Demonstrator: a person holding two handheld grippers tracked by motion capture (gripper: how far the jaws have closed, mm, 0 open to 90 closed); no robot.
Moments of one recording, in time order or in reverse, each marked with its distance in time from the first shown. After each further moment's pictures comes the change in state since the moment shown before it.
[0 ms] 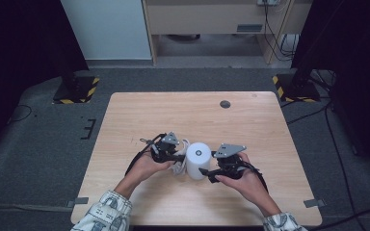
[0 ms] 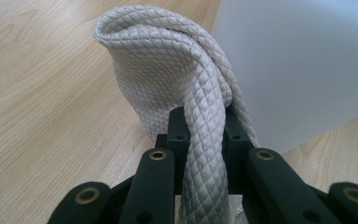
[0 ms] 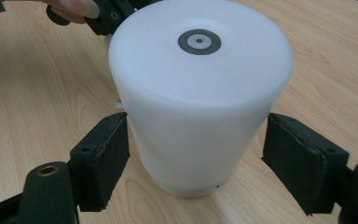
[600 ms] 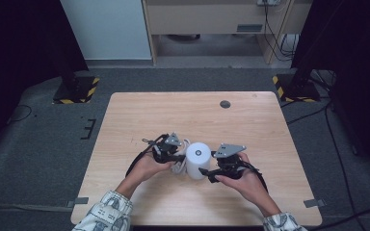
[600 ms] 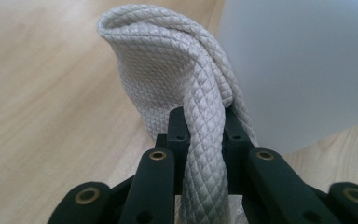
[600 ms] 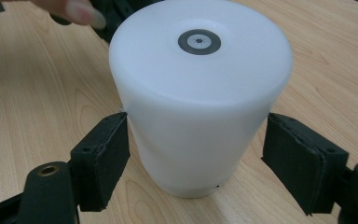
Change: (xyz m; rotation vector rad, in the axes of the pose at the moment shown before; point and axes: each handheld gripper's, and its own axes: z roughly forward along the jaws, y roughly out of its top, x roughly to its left) left arm -0.002 0.004 0.000 0.012 0.045 0.021; right arm 0.000 0.000 0.001 -0.003 -0.003 -0.003
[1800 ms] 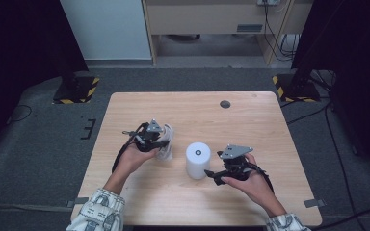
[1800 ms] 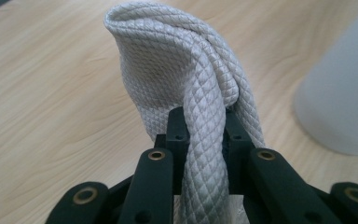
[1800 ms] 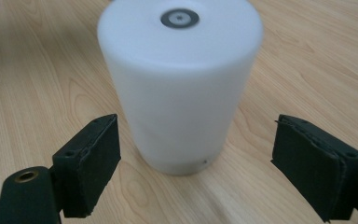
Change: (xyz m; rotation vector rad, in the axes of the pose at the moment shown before) left arm 0.044 -0.014 -0.047 -0.011 0.231 -0.109; right arm -0.006 -0.010 -0.013 0.007 -0.021 0.017
